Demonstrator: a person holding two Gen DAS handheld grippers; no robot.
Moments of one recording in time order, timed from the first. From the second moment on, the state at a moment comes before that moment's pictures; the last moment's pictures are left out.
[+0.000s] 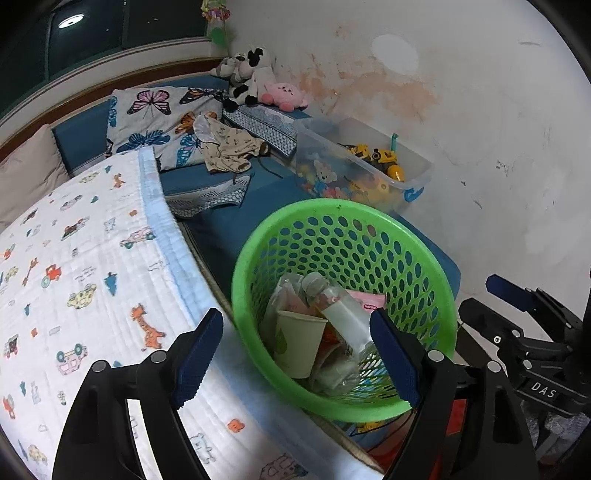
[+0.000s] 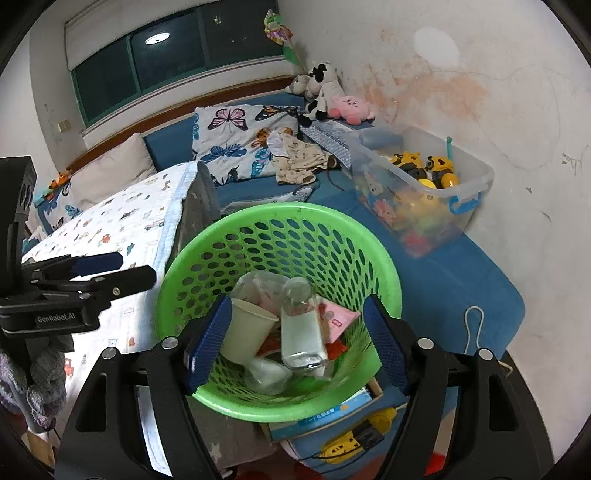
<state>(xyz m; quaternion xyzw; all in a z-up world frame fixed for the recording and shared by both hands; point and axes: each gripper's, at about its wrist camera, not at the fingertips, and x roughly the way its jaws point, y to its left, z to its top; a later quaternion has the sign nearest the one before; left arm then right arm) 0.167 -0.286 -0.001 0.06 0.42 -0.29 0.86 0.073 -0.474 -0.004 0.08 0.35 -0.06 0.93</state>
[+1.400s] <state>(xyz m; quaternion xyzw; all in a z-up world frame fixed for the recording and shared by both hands) 0.088 -0.112 0.028 0.01 0.36 -0.16 0.92 0.030 -0.343 0.004 0.05 0.34 0.00 0.94</state>
